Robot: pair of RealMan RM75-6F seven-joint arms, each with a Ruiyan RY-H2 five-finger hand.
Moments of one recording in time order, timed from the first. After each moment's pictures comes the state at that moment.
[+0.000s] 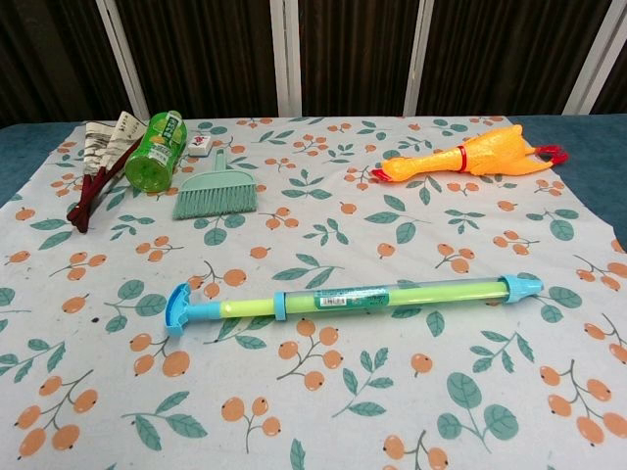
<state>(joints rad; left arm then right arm) 0.04 -1.00 0.10 -1.56 1.72 1.64 -0.15 -0.09 -0.98 -0.07 -1.71 -1.66 1.60 0.17</state>
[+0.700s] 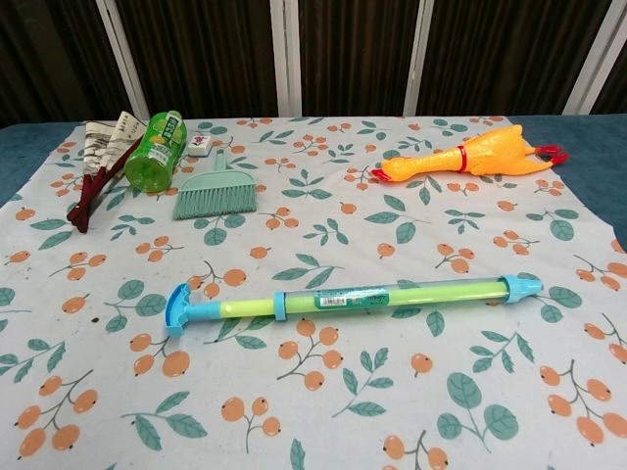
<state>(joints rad) 0.04 -0.98 0.10 -1.60 1.70 1.62 -0.12 -0.08 -0.97 -0.07 -1.72 -1.66 1.58 0.17</state>
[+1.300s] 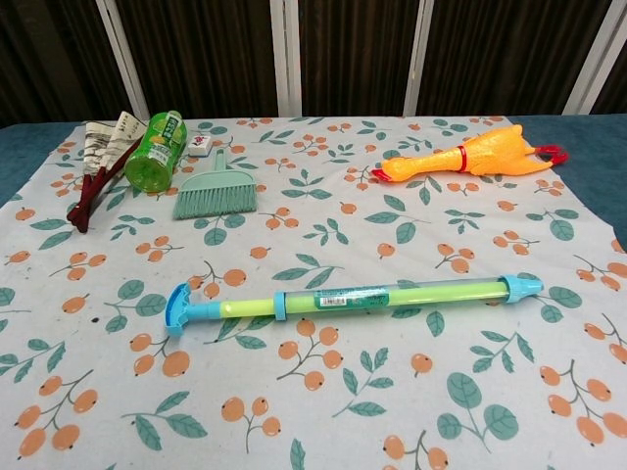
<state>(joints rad) -0.18 -0.94 -0.02 -1.90 1.57 1.31 0.16 -0.06 -0.97 -0.07 -1.74 -1.64 1.53 0.15</state>
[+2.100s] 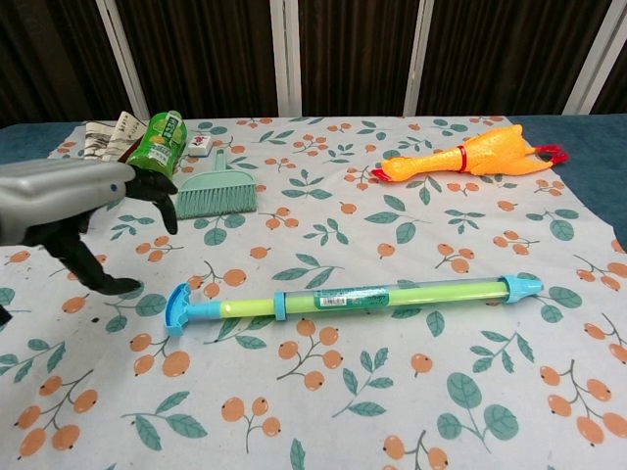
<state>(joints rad) -0.56 -1.51 -0.17 -2.00 0.89 1.22 0.95 -0.05 -0.96 -0.08 -1.75 -1.63 1.50 0.18</state>
